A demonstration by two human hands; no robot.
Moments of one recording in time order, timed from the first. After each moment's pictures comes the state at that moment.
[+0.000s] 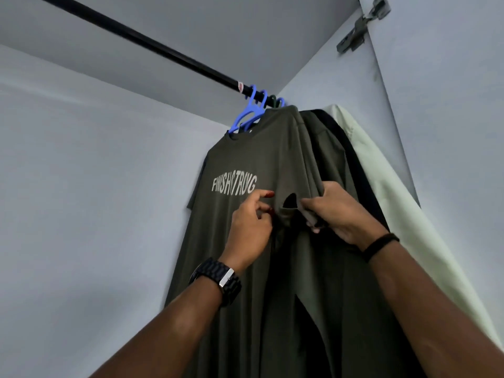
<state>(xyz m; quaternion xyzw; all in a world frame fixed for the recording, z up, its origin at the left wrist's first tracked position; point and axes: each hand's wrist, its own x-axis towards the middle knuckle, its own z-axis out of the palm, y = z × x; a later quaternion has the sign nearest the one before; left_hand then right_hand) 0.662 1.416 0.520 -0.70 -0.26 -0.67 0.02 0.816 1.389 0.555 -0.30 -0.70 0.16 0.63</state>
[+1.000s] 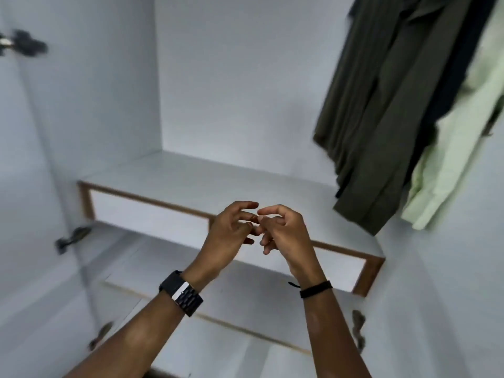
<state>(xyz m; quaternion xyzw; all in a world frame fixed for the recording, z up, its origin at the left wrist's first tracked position) 0.755 0.995 0.150 -0.38 -0.61 -0.68 -0.16 0.840 1.100 0.165 -0.20 -0.73 0.58 0.30</state>
